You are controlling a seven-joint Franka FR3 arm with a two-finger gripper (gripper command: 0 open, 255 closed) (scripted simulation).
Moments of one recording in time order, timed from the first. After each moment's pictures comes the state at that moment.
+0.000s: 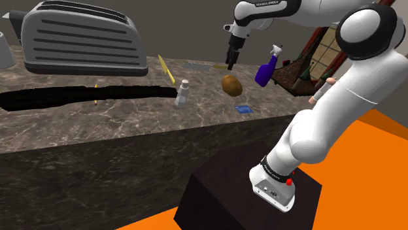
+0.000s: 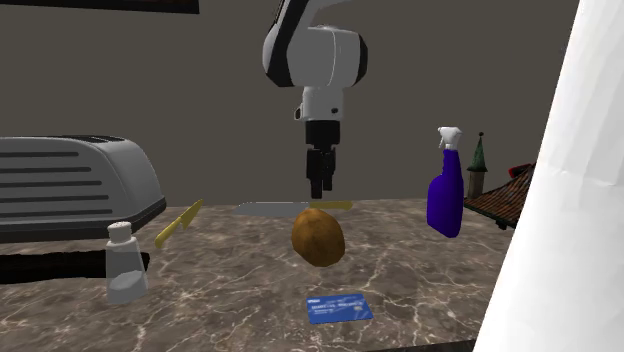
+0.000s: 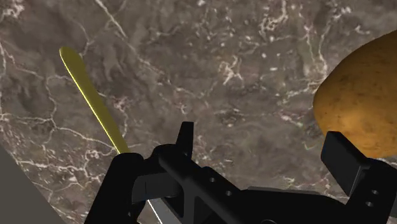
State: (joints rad) arm 0.22 -0.08 -0.56 -2.00 -0.03 1.88 -1.06
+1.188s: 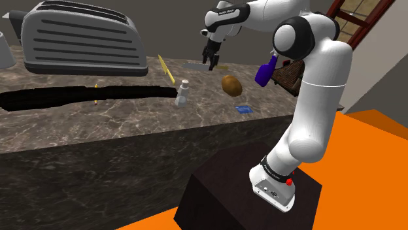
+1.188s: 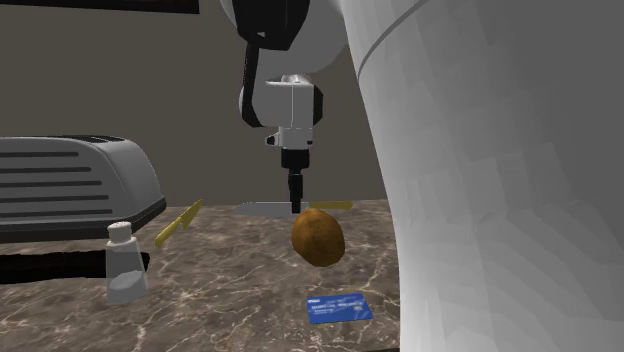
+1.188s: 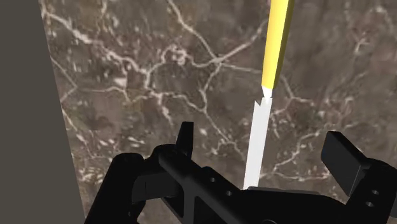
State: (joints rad) arm 0.15 0.38 -0.51 -1.65 0.22 1.97 -1.58
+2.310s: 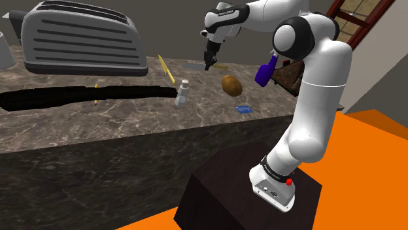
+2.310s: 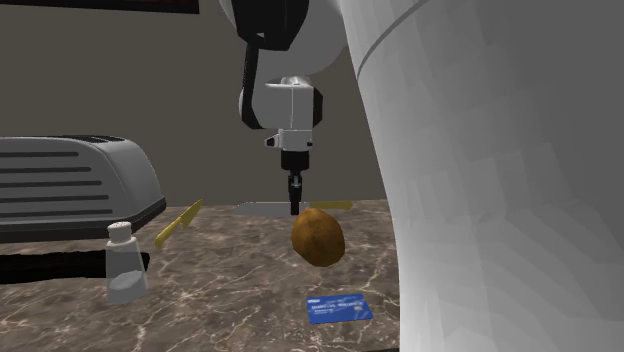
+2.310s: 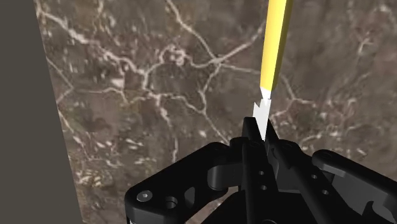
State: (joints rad) arm 0.15 0.38 -0.51 -1.66 0.22 1.98 -1.58
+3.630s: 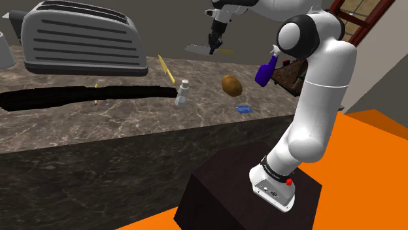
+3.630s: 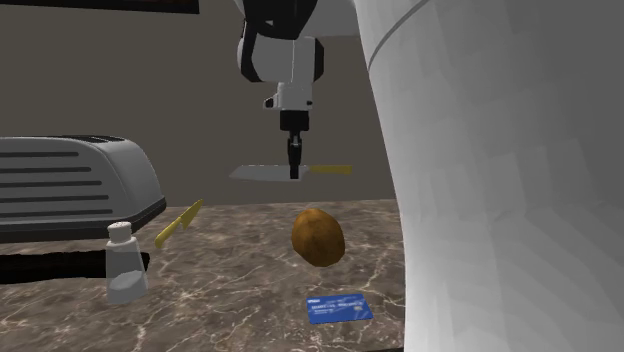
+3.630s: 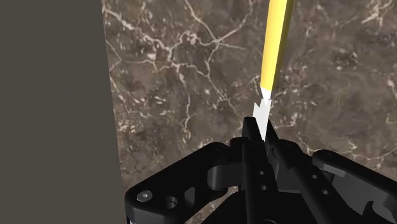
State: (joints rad) arm 0.14 0.34 -0.52 -1.45 0.19 1.74 -1.55
